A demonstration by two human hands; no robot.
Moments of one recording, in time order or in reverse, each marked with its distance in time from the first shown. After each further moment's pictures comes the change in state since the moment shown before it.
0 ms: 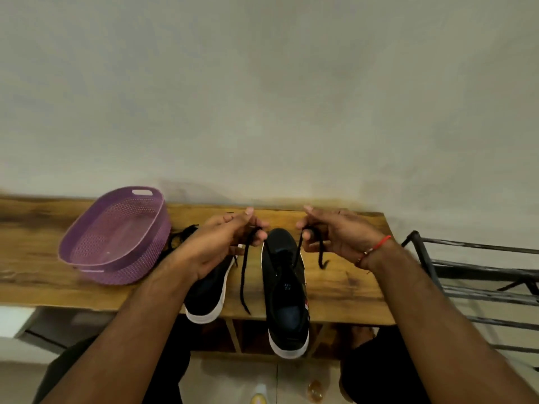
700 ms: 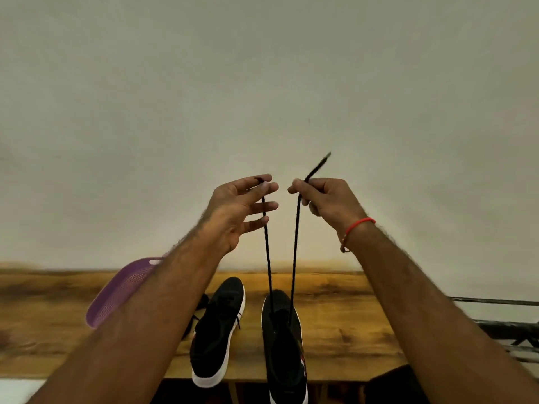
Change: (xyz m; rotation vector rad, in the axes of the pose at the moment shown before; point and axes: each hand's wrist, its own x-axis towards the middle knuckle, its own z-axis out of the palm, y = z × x) left_hand -0.057 0.178 0.054 -0.123 0.187 0.365; right_hand -0.057 -0.159 0.030 -0.285 0.413 -0.601
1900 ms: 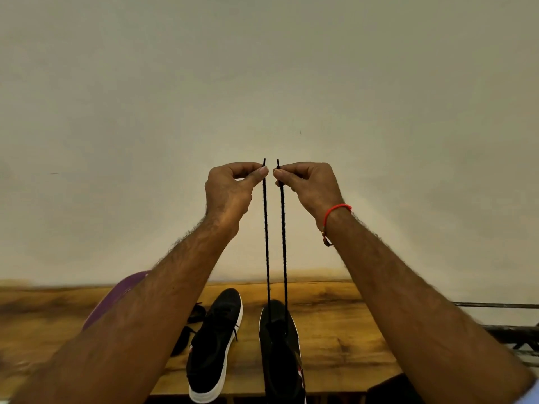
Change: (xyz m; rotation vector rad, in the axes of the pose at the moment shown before) left_hand 0.027 0.022 0.021 0.284 0.298 0.338; right_hand 0.031 -0.023 0.013 -0.073 0.149 -0.125
